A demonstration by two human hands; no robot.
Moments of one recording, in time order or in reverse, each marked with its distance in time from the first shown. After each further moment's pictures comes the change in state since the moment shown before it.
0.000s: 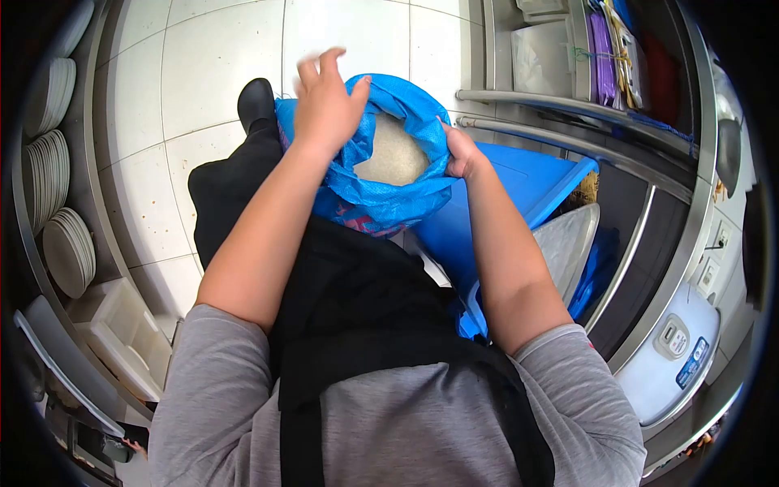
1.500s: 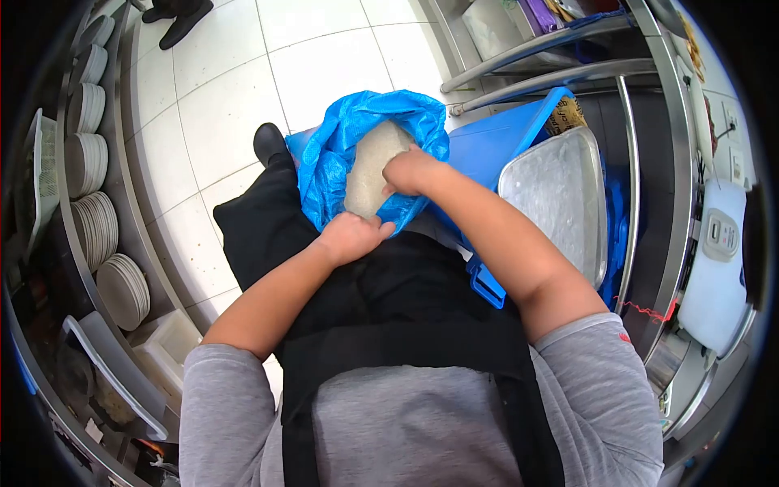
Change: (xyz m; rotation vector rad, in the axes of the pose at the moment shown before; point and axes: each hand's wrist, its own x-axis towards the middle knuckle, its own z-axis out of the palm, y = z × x) left_hand -0.177 -0.028 -0.038 0.784 -1.022 1.085; right_hand -0.111 0.067 0.071 -2.060 -0.022 -0.507
